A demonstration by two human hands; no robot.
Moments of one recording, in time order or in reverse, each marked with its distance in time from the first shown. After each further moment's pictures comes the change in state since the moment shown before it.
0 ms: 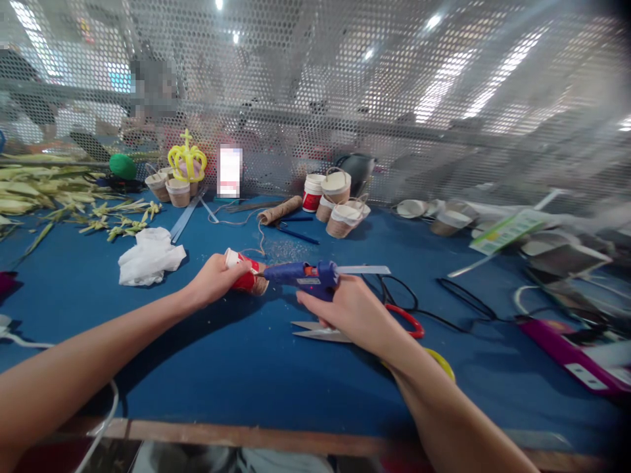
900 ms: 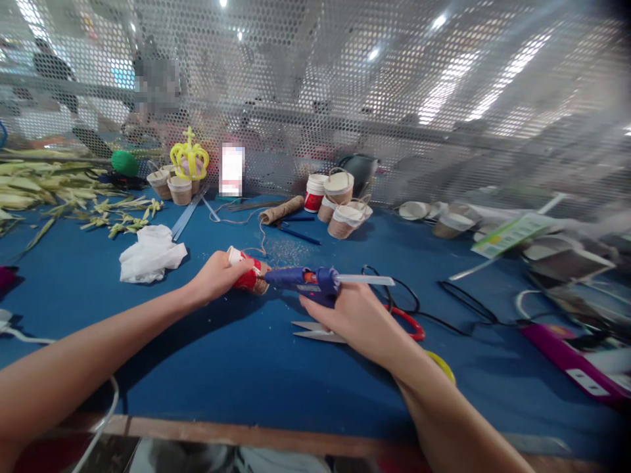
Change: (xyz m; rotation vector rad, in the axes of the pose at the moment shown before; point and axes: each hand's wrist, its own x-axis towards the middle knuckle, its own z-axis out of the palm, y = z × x) left_hand 0.000 0.008 0.001 -0.083 -0.039 -0.015; right_hand -0.004 0.004 0.002 -0.230 0.048 -0.146
